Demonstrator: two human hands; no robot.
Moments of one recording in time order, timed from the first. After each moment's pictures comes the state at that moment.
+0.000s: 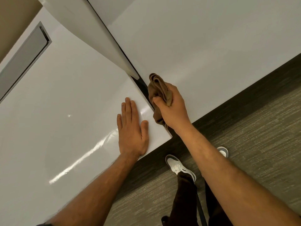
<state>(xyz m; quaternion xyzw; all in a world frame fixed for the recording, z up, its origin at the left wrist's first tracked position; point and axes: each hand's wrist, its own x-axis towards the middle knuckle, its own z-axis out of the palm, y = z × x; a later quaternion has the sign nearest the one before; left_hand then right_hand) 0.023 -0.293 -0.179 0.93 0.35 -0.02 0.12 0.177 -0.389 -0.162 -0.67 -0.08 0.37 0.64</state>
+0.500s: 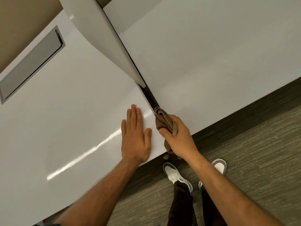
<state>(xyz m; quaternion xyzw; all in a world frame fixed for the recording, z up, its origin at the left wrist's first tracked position) 0.024 -0.296 -0.167 0.93 0.35 -0.05 0.13 0.146 -0.427 -0.169 -0.69 -0.11 0.46 0.55</state>
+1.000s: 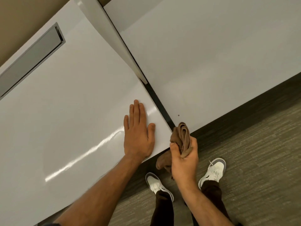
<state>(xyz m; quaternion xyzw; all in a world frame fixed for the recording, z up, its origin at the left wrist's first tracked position) 0.029 -0.297 -0.161 0.93 0.34 -0.06 0.16 0.059 -0.455 -0.158 -0.69 0.12 0.30 0.65</state>
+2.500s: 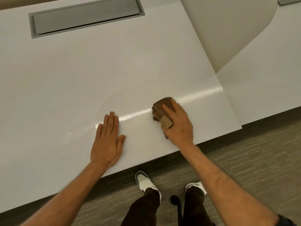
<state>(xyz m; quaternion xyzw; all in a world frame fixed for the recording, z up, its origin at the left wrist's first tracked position) -0.325 -0.118 -0.159 0.91 0.36 -0.05 0.19 -0.081 -0.264 -0.148 -0.86 -0.40 0.14 0.29</state>
